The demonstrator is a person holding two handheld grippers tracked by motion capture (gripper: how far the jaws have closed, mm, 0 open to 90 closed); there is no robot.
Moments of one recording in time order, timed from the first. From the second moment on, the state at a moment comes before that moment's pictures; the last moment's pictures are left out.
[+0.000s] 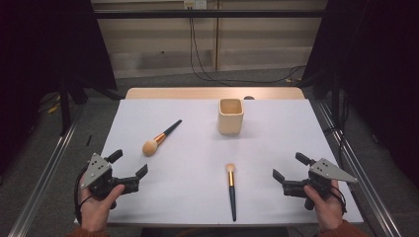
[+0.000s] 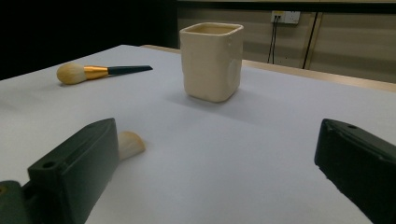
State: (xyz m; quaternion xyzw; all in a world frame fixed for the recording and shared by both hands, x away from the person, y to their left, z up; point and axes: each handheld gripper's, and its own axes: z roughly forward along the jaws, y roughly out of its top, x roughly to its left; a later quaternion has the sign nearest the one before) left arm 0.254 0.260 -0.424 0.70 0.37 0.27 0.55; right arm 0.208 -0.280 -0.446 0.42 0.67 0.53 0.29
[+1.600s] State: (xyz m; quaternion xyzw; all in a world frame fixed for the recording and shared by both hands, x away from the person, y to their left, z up) left arm 0.347 0.223 -0.396 0.71 0.35 0.27 0.55; right arm 0.212 -0.279 -0.448 0.42 0.68 0.53 0.28
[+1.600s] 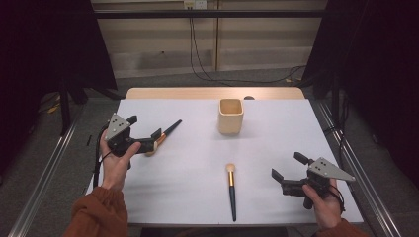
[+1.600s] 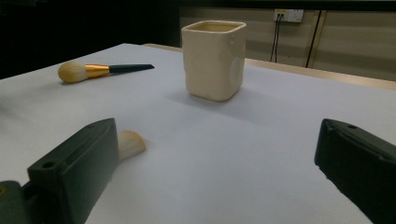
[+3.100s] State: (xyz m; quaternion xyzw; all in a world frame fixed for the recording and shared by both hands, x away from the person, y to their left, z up) left arm 0.424 0.203 -0.380 0.74 0.39 0.26 0.48; right arm 0.211 -0.278 -0.450 0.42 0.68 0.53 0.28
